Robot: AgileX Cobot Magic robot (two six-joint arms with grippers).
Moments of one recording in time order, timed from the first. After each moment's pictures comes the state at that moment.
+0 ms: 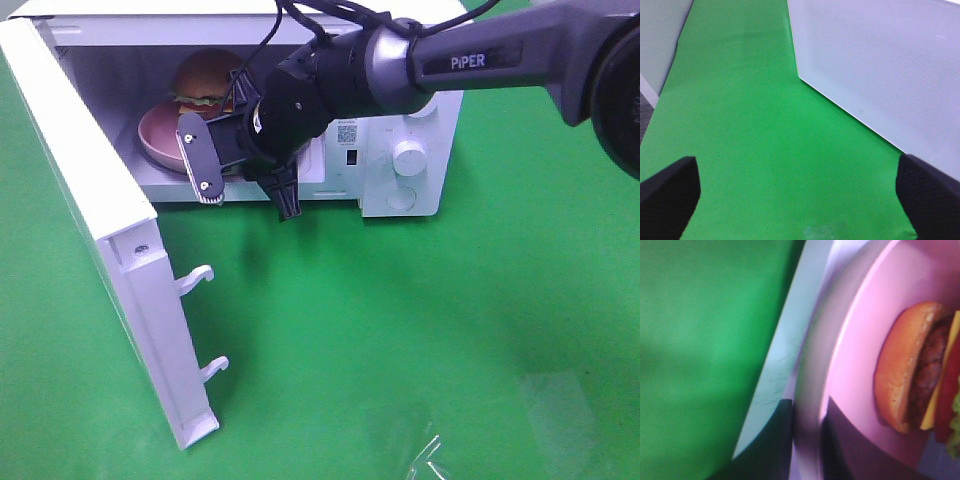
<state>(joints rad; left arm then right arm) 0.03 0.00 -0.51 -0.10 1.05 0.23 0.69 2.31 -1.75 -0.32 0.29 -1.09</state>
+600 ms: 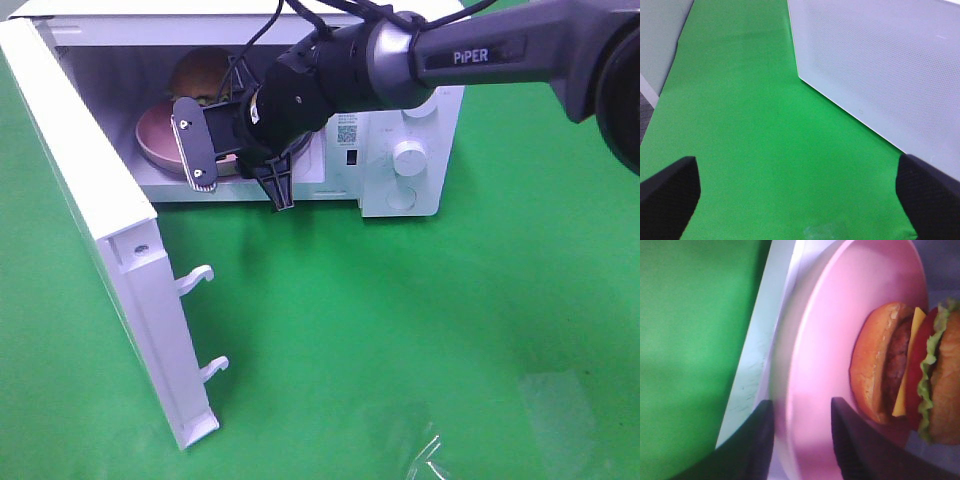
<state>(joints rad) 0.03 0.00 -0.51 -0.10 1.05 0.23 0.69 2.30 -1.76 -0.33 0.26 -1.05</state>
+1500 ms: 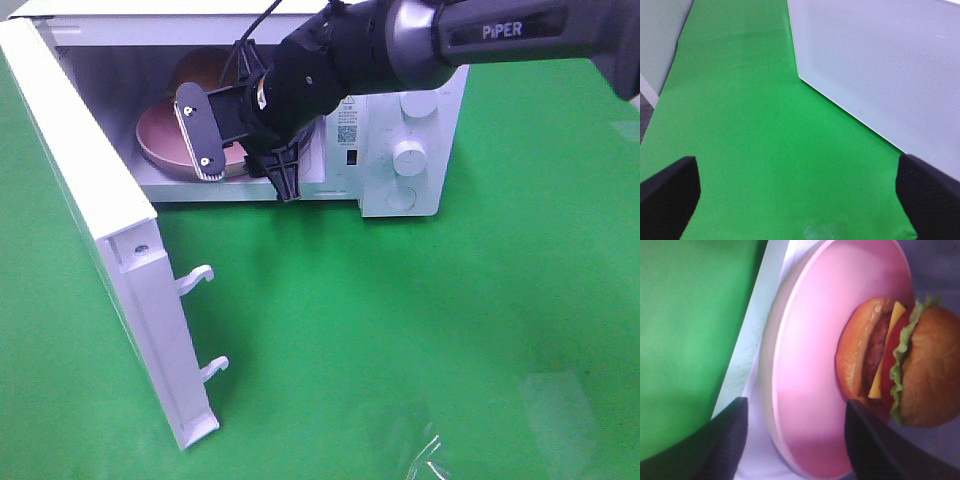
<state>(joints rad) 0.03 0.00 -0.51 -0.10 1.05 0.23 0.69 2.22 -1.70 -0.33 0.28 -1.03</state>
